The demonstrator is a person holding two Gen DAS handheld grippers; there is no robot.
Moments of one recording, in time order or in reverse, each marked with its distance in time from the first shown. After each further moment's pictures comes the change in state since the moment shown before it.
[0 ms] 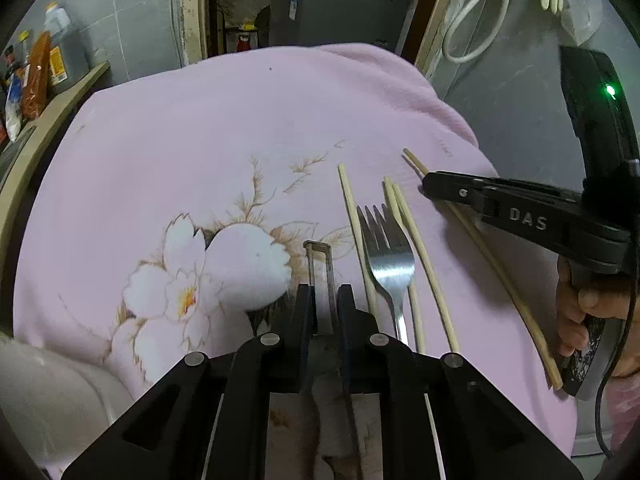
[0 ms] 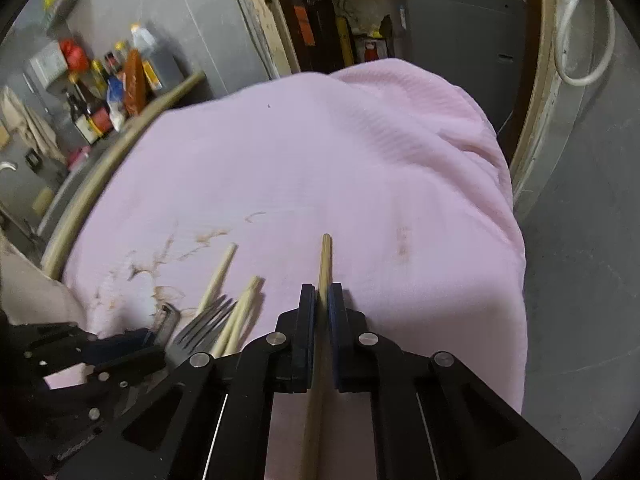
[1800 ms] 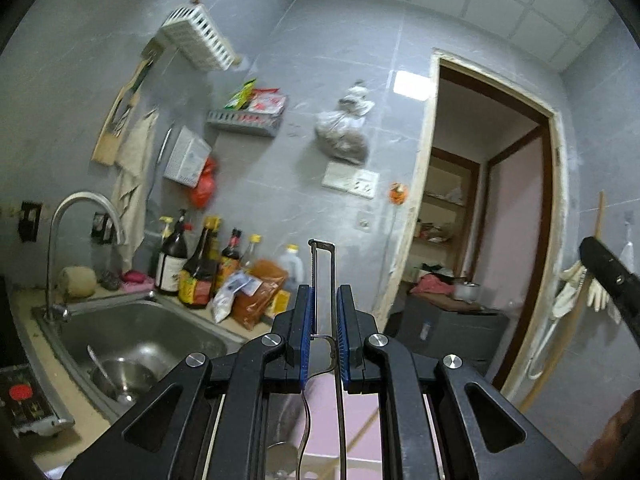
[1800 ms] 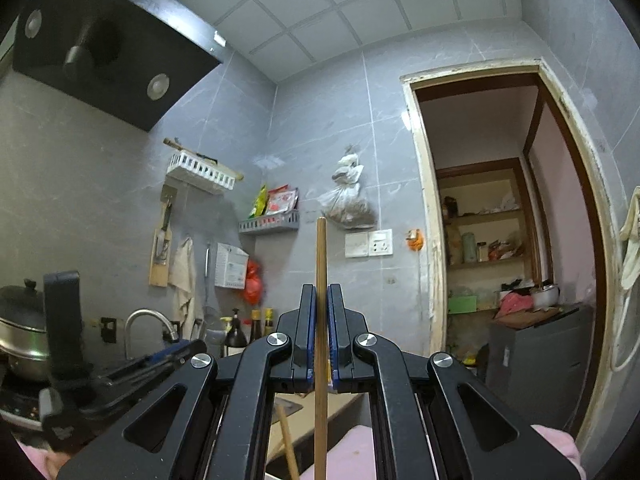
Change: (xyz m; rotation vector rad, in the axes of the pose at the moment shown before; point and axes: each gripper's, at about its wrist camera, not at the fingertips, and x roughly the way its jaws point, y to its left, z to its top) left arm -0.287 0.194 -0.088 -0.348 -1.119 0.316; right arm -0.198 0.291 -0.043 -0.373 -1.173 0.240
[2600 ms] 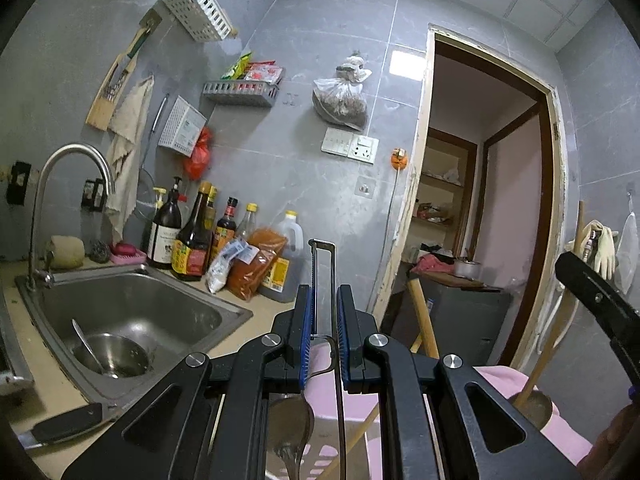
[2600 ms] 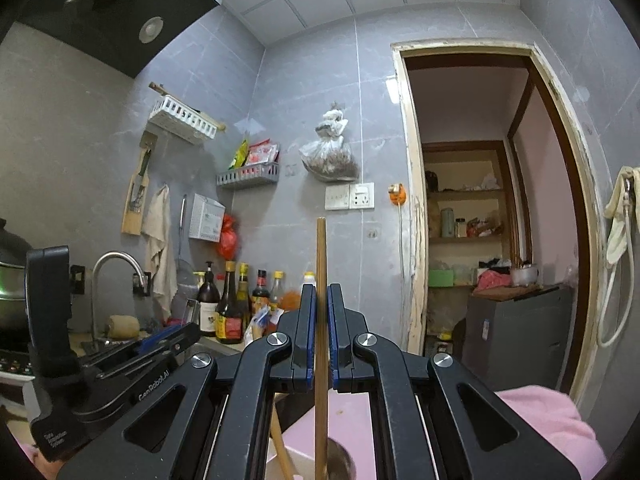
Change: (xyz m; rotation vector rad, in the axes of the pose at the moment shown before) left arm 0.026 0.007 -0.069 0.022 0.045 -0.030; right arm 0.020 0.011 -0.082 -0.041 0.100 -0.102
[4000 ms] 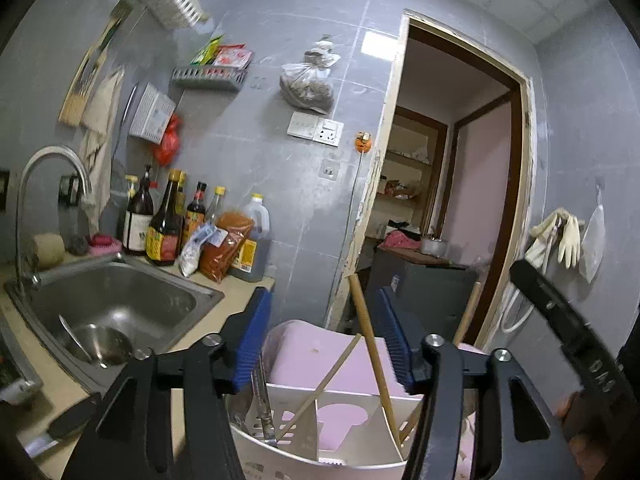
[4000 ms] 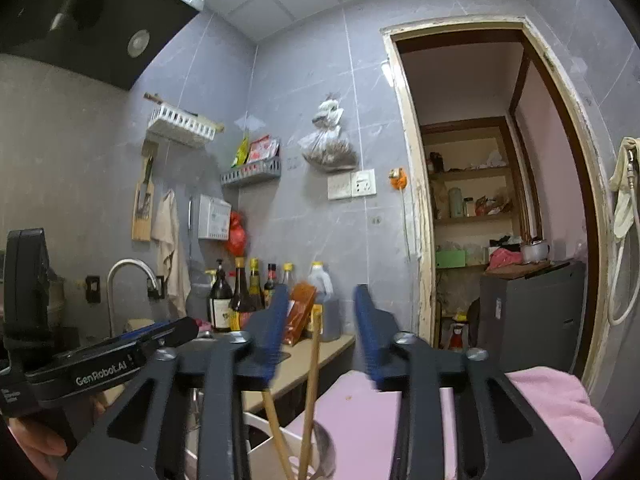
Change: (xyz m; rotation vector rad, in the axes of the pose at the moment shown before) left arm -0.033 -0.028 0.026 0.032 0.097 -0.103; right arm -0.016 -0.030 0.007 0.078 0.031 0.049
